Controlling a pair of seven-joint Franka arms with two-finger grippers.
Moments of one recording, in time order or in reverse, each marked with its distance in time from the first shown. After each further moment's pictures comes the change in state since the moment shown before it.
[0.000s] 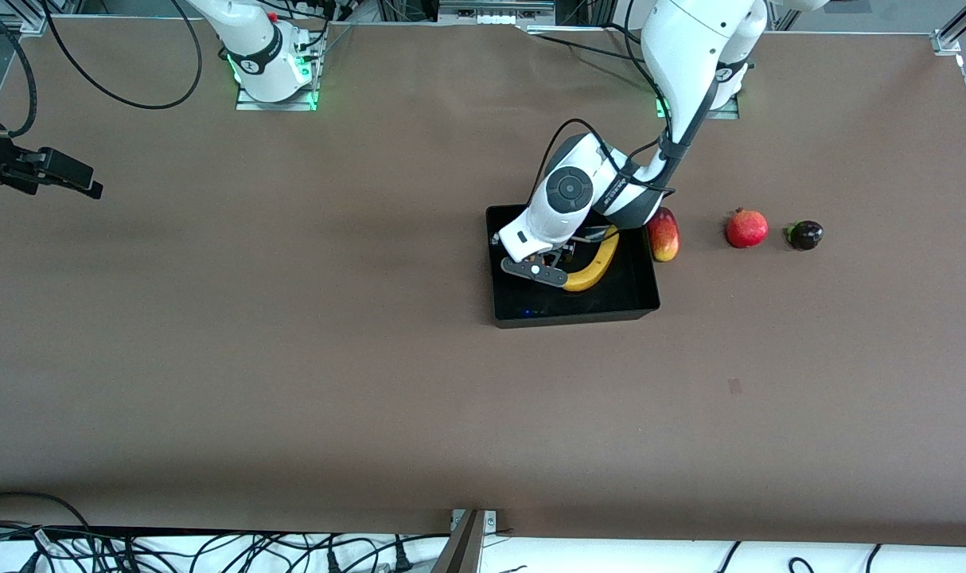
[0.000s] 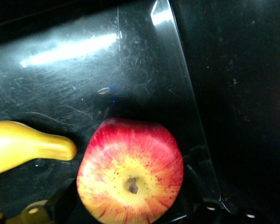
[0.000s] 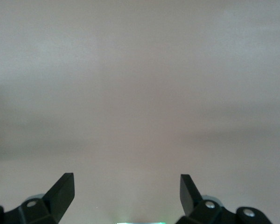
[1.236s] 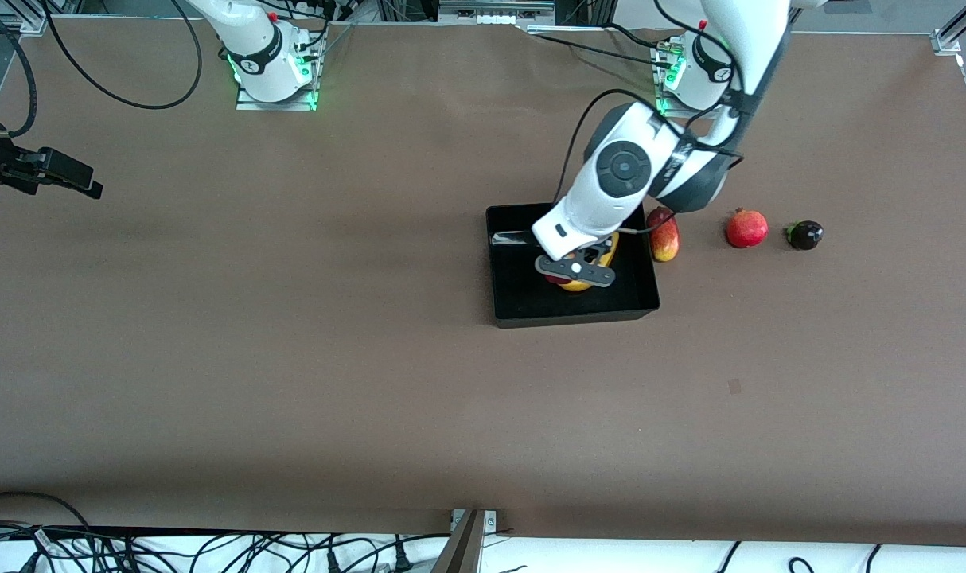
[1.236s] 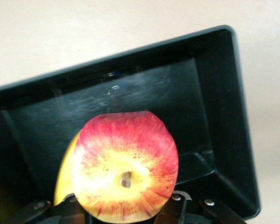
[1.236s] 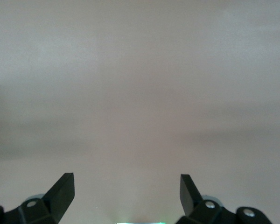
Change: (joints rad) left arm 0.140 -0.240 0.011 0.037 0.000 -0.306 0.076; right arm 0.000 0.000 0.000 0.000 0.000 0.000 0.000
